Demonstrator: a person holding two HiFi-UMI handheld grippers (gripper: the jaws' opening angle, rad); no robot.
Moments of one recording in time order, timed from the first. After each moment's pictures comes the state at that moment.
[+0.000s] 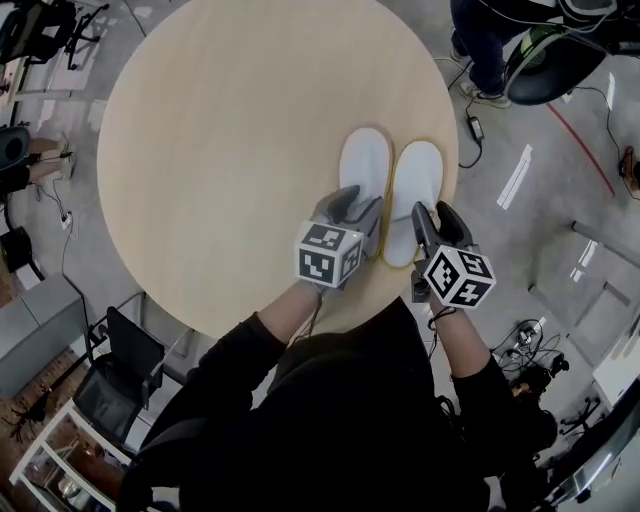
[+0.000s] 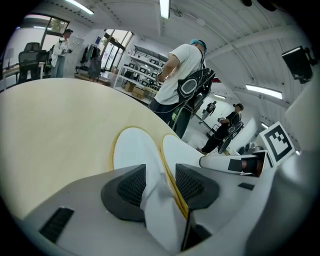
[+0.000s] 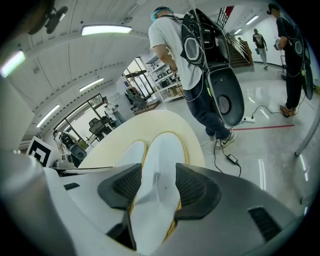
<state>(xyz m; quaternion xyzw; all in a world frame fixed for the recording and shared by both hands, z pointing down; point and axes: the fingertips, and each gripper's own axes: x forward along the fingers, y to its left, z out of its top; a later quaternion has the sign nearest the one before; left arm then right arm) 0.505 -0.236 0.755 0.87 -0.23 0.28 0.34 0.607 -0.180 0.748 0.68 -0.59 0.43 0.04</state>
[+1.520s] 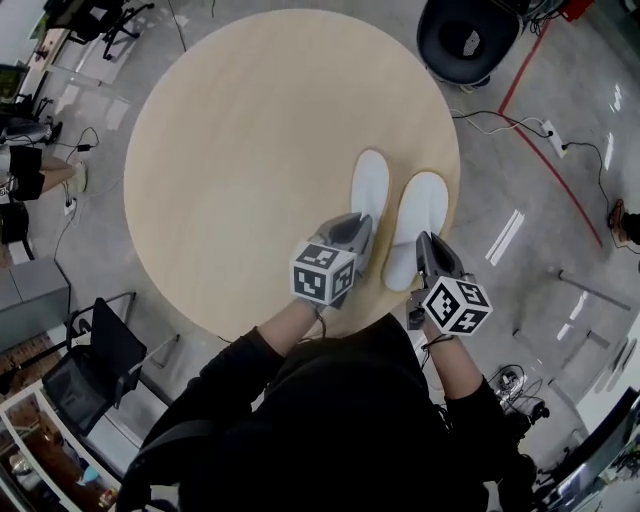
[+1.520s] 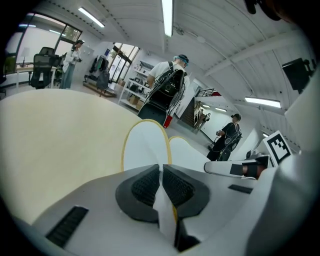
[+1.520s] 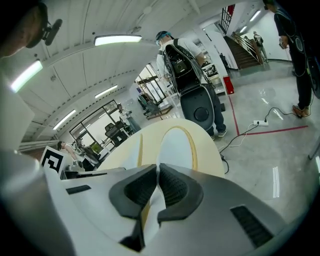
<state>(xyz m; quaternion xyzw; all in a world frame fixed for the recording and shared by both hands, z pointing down) 0.464 -0.211 0.685 0.88 -0.27 0.21 0.34 0.567 -0.153 0.672 0.65 -0.64 0.41 0.00</state>
